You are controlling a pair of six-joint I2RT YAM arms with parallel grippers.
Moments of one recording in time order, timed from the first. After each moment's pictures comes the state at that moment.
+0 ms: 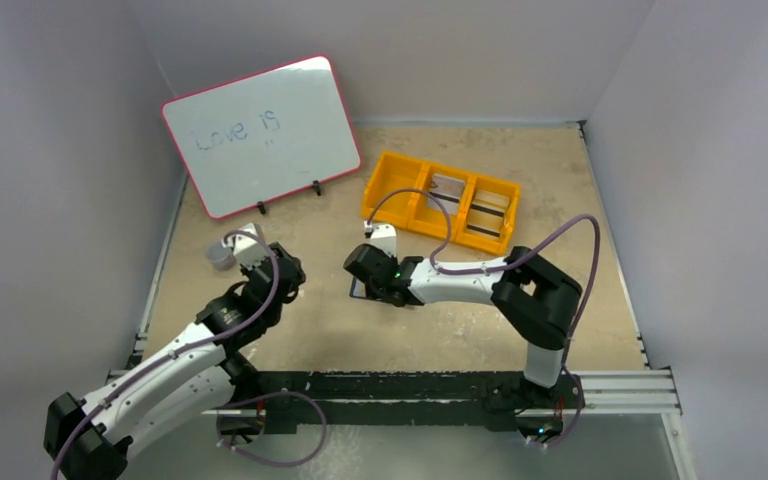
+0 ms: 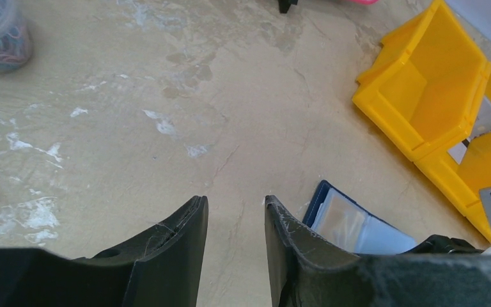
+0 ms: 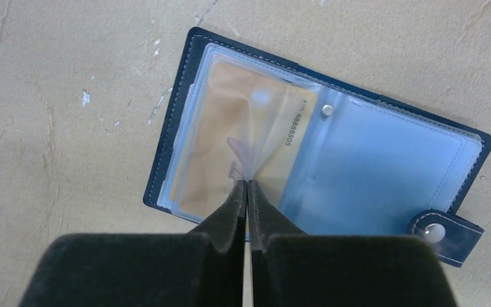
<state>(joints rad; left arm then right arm) -0.71 0.70 0.49 -0.41 -0.73 -0.91 1.07 1.85 1.12 -0.31 0.51 0.80</state>
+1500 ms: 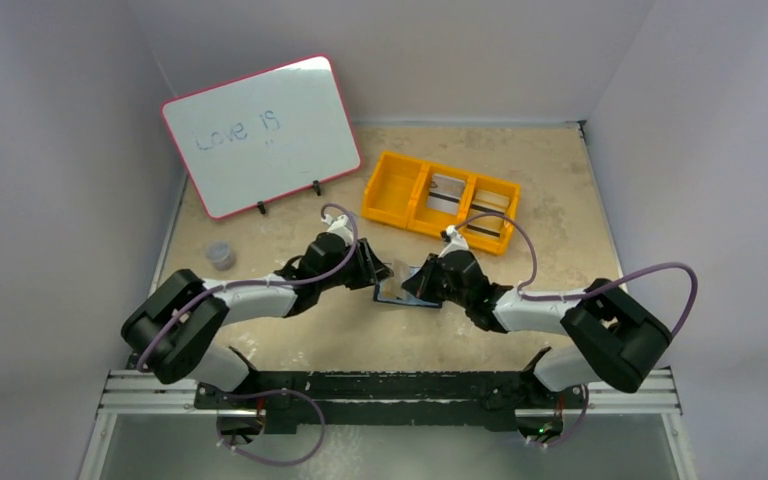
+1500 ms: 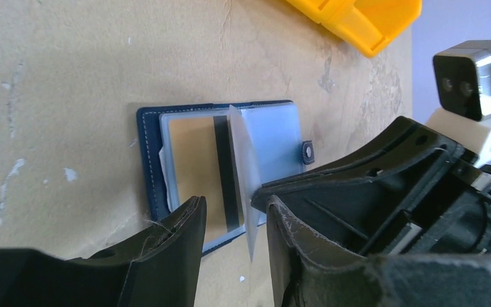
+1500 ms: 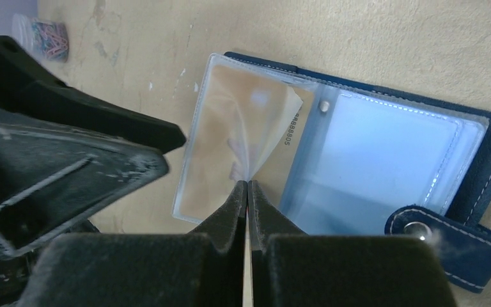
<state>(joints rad) -0.71 1.43 0.53 0.40 0.12 -0.88 0.76 1.40 0.40 0.43 0.01 0.92</state>
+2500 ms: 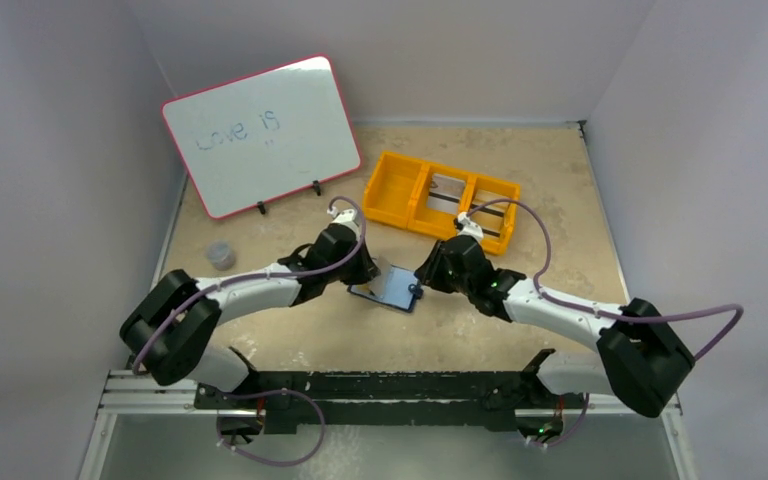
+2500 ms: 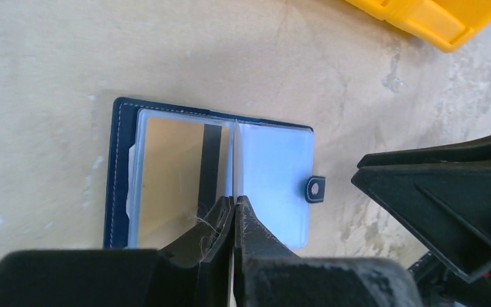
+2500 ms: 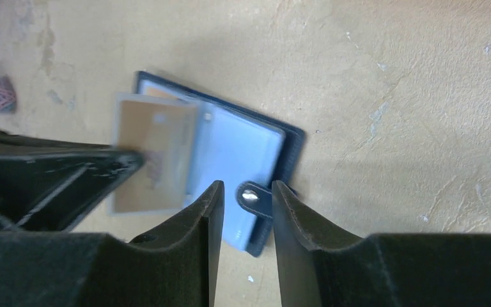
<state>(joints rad) -0.74 1.48 0.67 0.15 0.04 -0.76 0.74 1.24 0.55 -0.01 0.18 0.91</state>
